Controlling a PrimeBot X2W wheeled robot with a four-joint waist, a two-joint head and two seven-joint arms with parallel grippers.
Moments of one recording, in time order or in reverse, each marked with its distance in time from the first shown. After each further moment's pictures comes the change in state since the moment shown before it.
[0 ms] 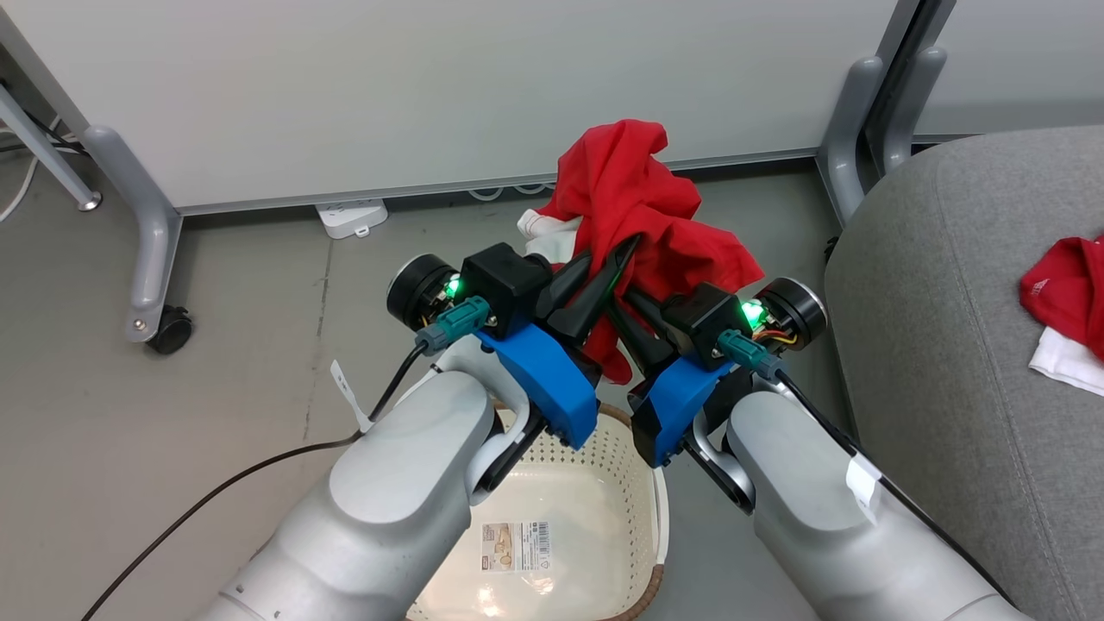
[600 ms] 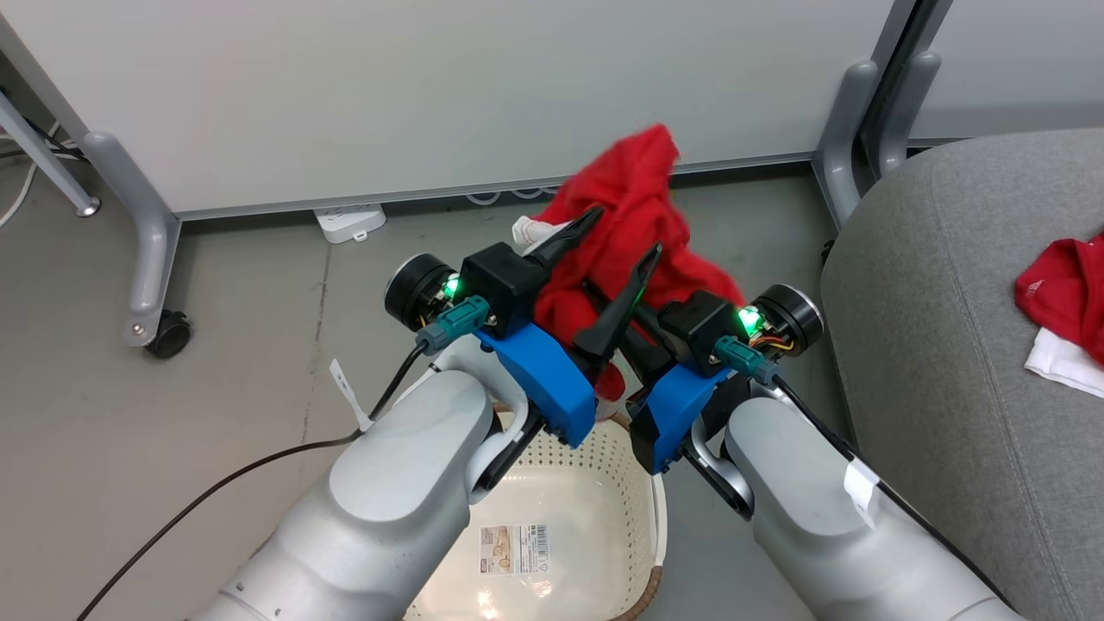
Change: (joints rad) left arm -0.005 -0.001 -0.004 0.016 0.001 0.017 -0.006; right arm 0.006 -0.001 0.017 0.003 0.013 0.000 0.000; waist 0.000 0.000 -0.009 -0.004
